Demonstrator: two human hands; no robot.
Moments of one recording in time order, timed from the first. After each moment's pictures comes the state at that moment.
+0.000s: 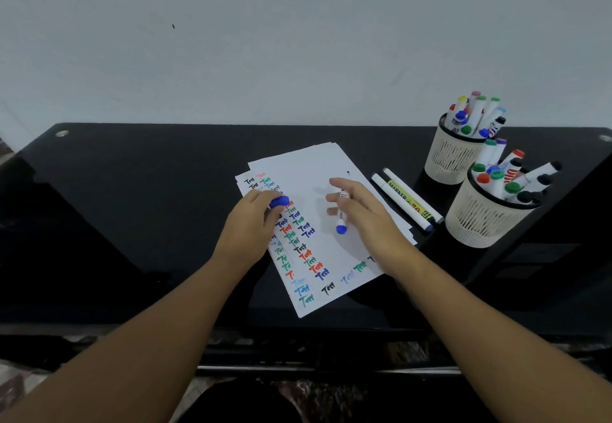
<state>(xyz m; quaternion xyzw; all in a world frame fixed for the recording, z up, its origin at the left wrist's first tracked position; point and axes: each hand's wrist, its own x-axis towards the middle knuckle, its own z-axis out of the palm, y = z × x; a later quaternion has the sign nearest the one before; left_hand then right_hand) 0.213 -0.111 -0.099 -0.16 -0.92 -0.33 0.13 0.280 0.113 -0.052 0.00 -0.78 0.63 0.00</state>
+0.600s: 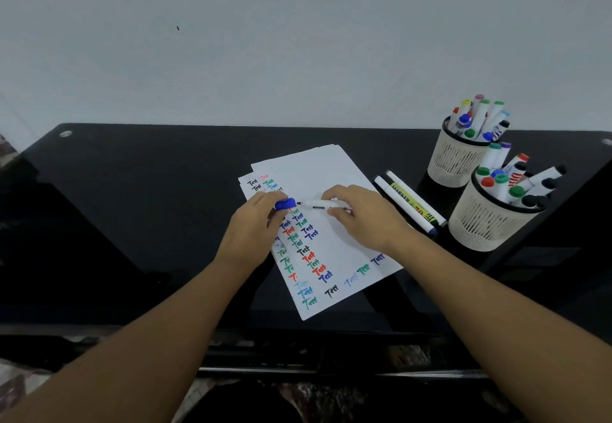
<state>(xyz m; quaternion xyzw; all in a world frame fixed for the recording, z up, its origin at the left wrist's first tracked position) 0.217 -0.110 -0.097 -0.18 -0.91 -0.35 0.15 0.245 0.126 -0.055 0.10 -0.97 0.22 0.04</state>
